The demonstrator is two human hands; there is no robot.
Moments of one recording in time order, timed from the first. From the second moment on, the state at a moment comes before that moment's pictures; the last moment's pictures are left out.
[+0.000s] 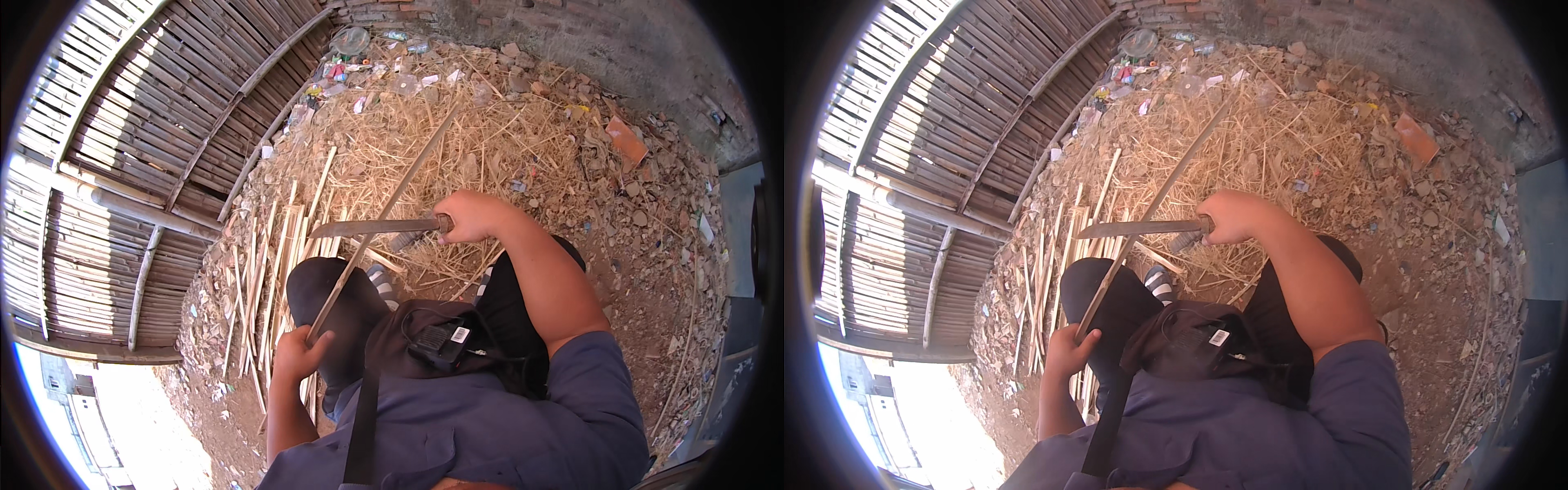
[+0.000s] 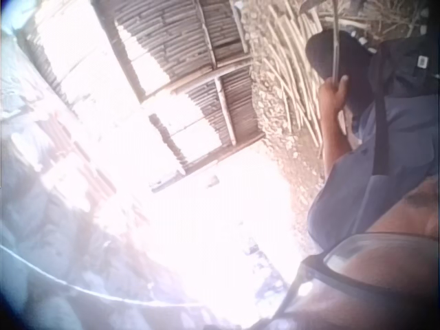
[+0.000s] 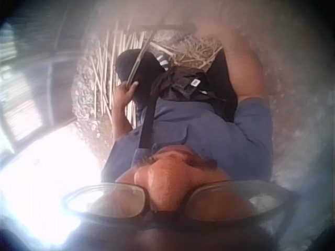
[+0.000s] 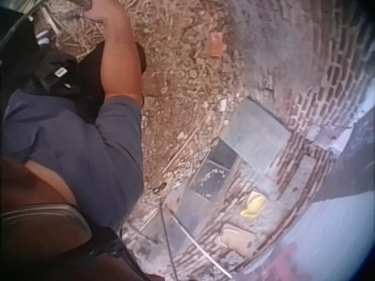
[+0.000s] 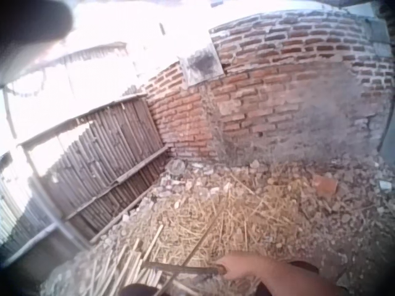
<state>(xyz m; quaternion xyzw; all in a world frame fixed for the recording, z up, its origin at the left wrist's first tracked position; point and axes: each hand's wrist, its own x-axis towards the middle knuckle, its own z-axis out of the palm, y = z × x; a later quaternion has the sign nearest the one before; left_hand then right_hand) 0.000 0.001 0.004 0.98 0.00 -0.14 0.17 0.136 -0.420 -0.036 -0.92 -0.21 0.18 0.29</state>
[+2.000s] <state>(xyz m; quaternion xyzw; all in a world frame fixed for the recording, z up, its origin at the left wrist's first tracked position) -0.002 0.008 -0.007 0.98 0.00 -0.11 0.18 0.161 -0.469 -0.047 -0.92 0.06 0.04 0.39</state>
